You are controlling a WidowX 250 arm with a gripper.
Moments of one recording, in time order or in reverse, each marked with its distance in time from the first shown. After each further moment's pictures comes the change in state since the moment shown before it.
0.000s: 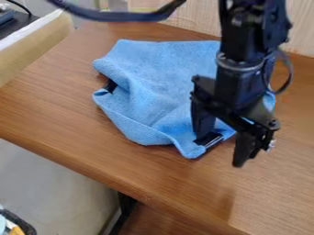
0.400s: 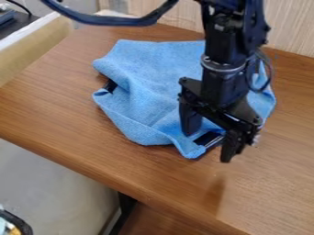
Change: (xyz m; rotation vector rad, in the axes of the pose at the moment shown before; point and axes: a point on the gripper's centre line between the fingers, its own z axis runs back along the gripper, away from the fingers) arm 0.000 0.017 -0.010 -0.005 0.017 0.063
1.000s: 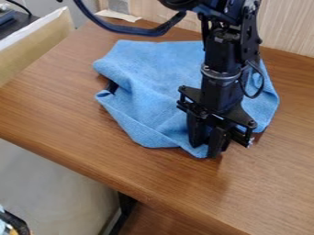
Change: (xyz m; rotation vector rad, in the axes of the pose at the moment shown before) arm 0.008 0.001 -0.025 -0.023 0.070 0.005
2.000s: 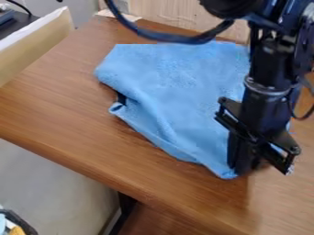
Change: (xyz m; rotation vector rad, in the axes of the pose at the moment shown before) arm -0.001 -0.049 0.010 -0.014 0.035 -0.217
